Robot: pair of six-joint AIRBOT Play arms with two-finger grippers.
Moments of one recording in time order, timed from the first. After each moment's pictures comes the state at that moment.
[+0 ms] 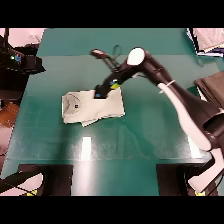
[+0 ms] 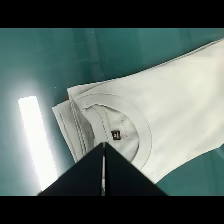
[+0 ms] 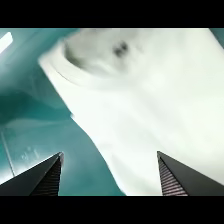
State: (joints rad) left arm 0.01 -1.21 1.58 1.28 -1.37 -1.41; right arm 0.50 -1.79 1.82 -0.89 1.33 1.19
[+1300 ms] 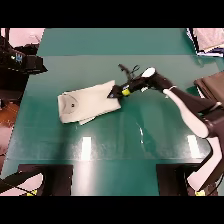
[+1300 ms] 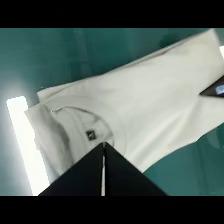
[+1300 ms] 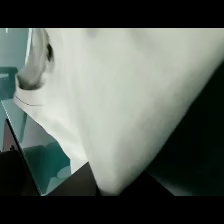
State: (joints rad) left arm 0.01 -1.21 1.58 1.23 -1.38 -1.41; right arm 0.35 -1.87 1.55 -0.52 1.15 1.17
